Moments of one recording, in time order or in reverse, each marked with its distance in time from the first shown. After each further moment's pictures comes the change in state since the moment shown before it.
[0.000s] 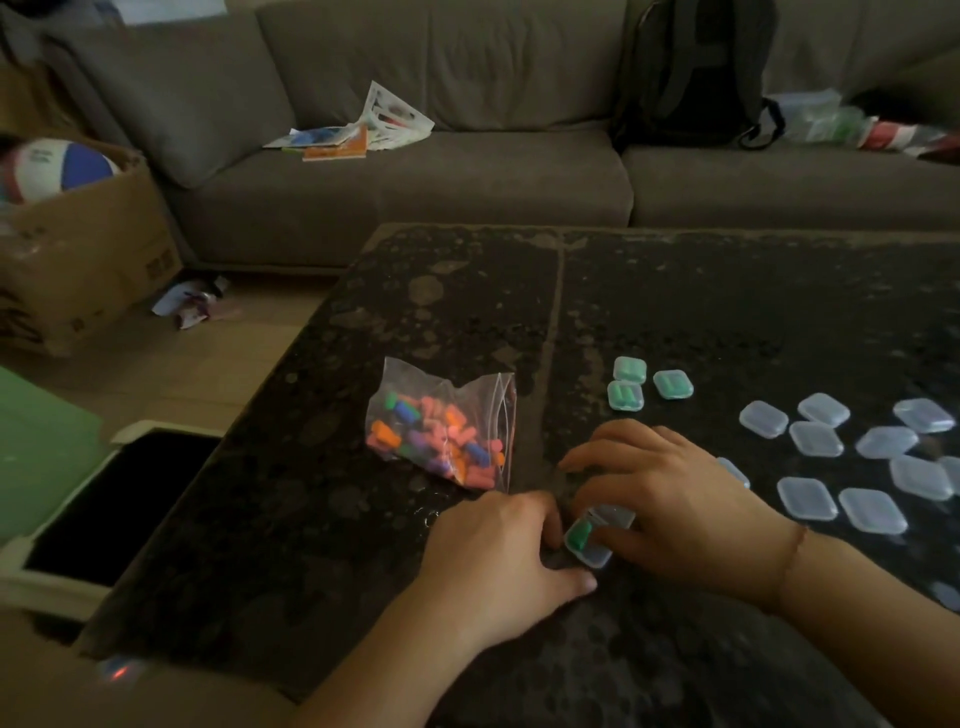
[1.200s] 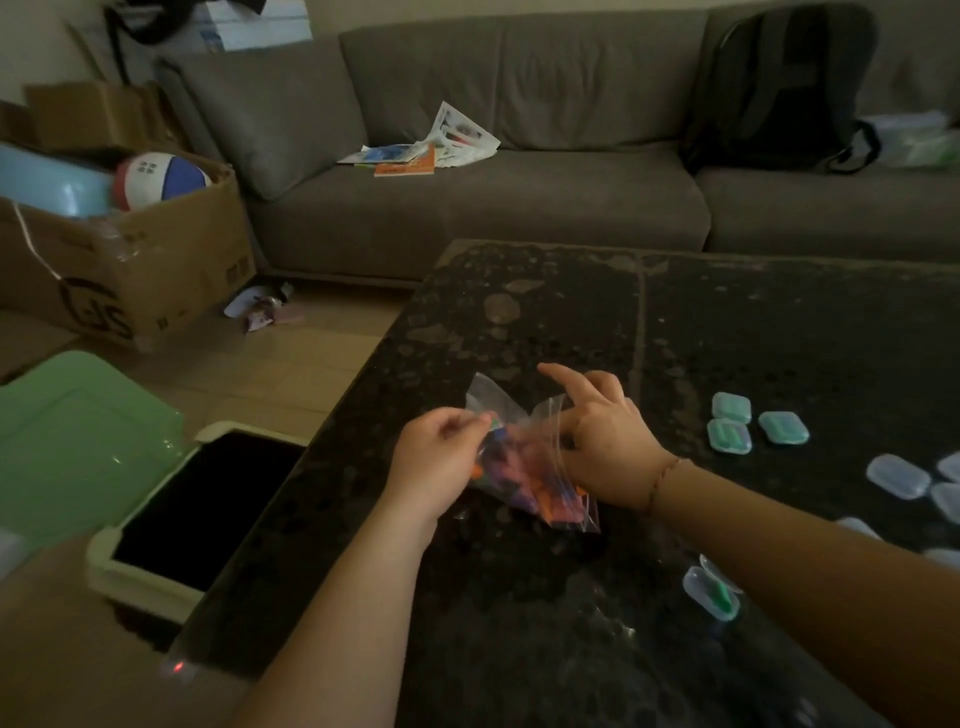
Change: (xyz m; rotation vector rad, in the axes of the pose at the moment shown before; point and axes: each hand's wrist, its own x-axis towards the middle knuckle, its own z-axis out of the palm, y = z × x) left_hand 0.045 -0.111 -0.041 -0.966 0.488 -0.446; right_hand 0.148 -0.025 0.016 0.288 -0.037 0.330
